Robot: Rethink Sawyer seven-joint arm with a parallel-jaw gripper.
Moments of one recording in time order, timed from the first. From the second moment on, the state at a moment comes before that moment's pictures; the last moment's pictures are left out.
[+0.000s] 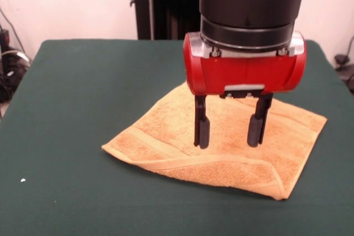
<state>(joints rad) -0.11 -0.28 -0.02 0.64 0.04 1.09 1.56</state>
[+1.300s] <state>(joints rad) -0.15 -0.27 -0.01 0.73 0.04 0.89 1.56</state>
